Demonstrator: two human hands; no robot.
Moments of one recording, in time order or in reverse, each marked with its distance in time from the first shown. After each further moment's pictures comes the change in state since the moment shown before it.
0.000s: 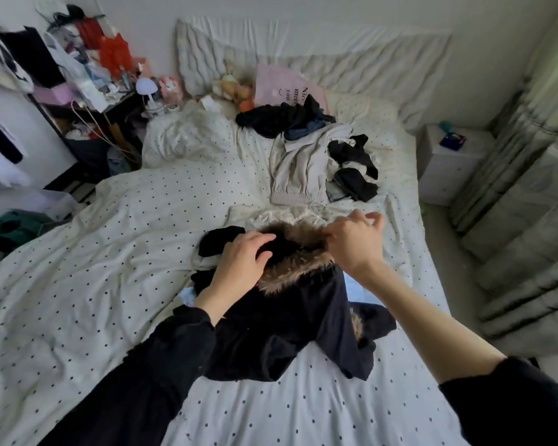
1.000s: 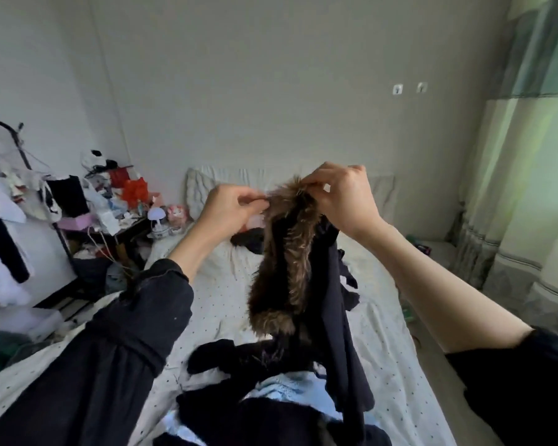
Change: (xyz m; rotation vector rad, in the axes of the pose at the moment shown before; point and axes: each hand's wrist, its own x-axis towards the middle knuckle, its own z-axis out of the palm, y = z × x) left_hand 0.089 0.162 -0.211 -0.297 0.319 0.225; right_hand 0.047 -0.028 -0.256 0.380 0.658 -0.375
